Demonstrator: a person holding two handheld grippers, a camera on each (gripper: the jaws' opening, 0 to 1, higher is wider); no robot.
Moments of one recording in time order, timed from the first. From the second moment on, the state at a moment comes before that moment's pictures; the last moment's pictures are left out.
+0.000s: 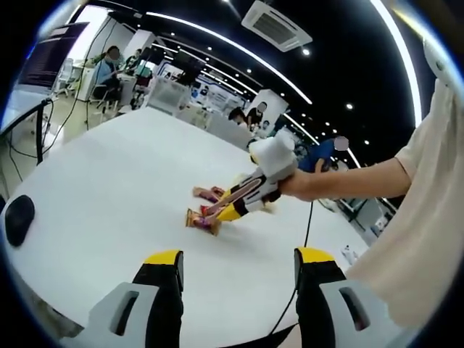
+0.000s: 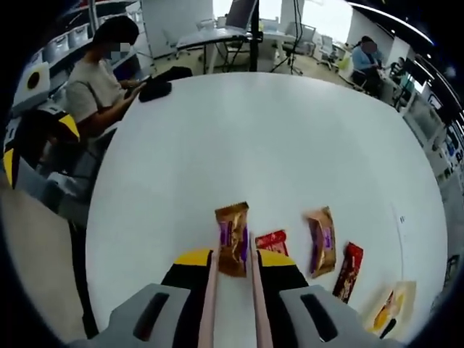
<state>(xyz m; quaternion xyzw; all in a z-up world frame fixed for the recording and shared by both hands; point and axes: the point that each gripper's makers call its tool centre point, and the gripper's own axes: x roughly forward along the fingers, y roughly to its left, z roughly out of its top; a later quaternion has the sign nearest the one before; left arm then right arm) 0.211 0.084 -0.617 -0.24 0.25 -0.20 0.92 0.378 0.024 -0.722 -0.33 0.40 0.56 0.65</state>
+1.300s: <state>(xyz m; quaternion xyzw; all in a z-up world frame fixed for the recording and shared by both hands) 0.207 0.088 -0.623 -0.24 0.25 -0.19 0.92 0.368 0.029 -0.742 -0.33 0.41 0.55 0.65</state>
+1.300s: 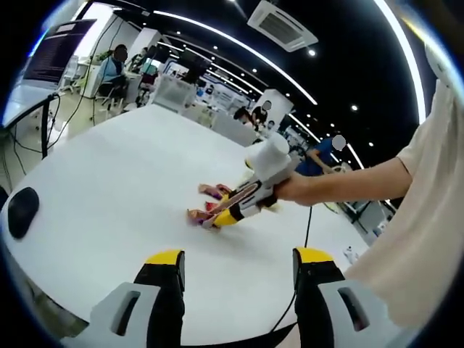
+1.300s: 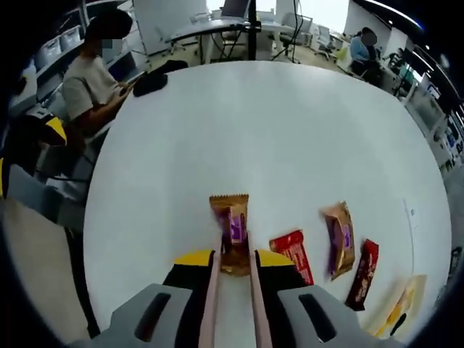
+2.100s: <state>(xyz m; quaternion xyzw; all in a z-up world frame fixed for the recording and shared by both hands) 0.227 0.071 -0.606 -0.22 0.24 -0.23 0.92 0.395 0.011 -0.685 -0.29 0.37 0.53 0.71</state>
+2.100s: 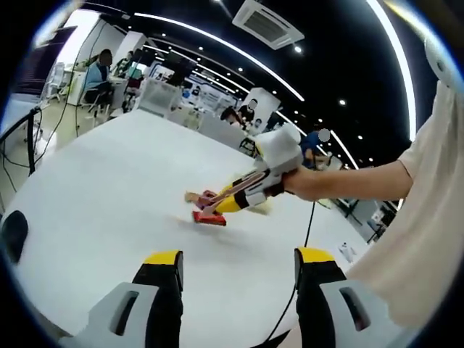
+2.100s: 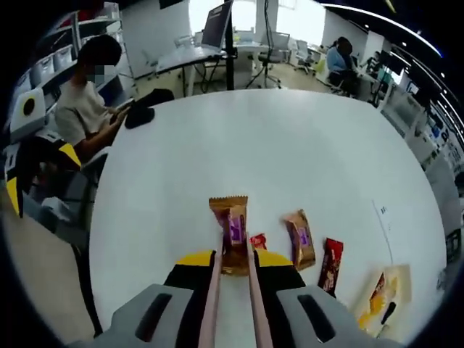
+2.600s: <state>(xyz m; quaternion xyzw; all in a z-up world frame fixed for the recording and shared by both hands) 0.236 0.054 -0.595 -0.19 0.24 -0.27 0.91 0.418 -0.040 -0.657 -0.26 0.36 0.48 0.75</state>
